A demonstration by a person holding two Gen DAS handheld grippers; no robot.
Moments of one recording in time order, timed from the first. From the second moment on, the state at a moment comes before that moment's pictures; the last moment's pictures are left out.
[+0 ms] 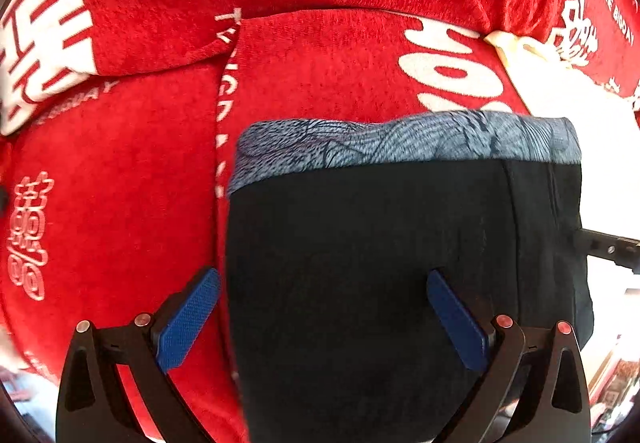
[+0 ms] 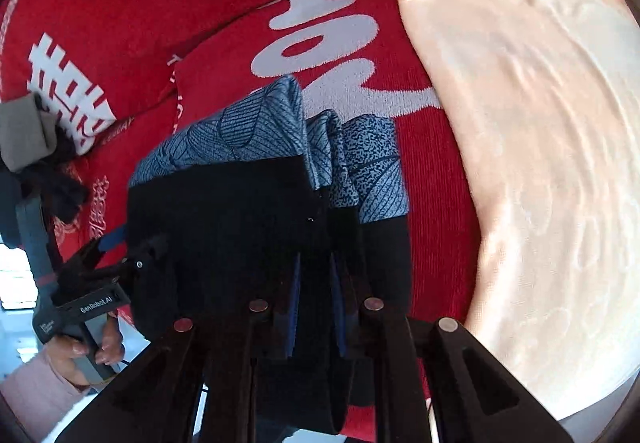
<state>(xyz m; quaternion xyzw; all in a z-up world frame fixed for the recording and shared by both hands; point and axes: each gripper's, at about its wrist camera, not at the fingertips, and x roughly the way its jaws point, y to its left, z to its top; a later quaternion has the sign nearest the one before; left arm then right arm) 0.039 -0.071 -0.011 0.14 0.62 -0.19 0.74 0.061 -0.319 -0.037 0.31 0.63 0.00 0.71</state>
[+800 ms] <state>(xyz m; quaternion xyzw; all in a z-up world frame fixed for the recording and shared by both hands) -0.037 -0.044 0.083 0.18 0.64 -0.16 0.73 -0.021 -0.276 0.056 0.29 0.67 -0.06 0.69</state>
